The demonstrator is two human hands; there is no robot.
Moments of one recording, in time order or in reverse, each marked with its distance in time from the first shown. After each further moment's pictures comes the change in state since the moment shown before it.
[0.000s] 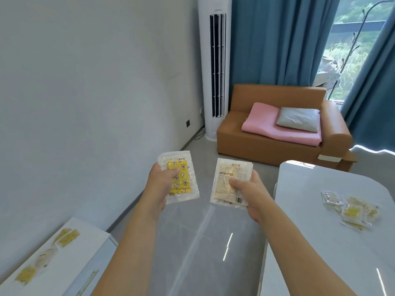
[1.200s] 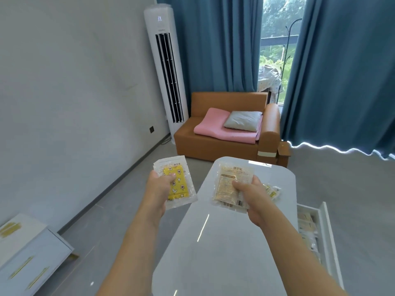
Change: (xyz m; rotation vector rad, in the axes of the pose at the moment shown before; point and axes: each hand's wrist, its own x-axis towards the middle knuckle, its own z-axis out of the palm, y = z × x) left_hand -0.326 -0.090 0.448 -0.078 0.005 0.023; right_hand -0.151 -0.108 -0.536 0.052 0.059 0.010
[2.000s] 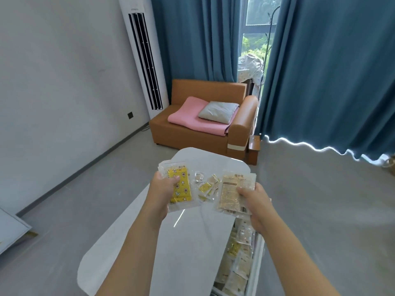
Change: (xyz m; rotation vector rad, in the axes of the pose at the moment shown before) left_hand -0.115 -0.098 0.343 0.029 0.012 -0.103; right_hand 0.068 -0.075 -0.362 -0.109 0.069 0.068
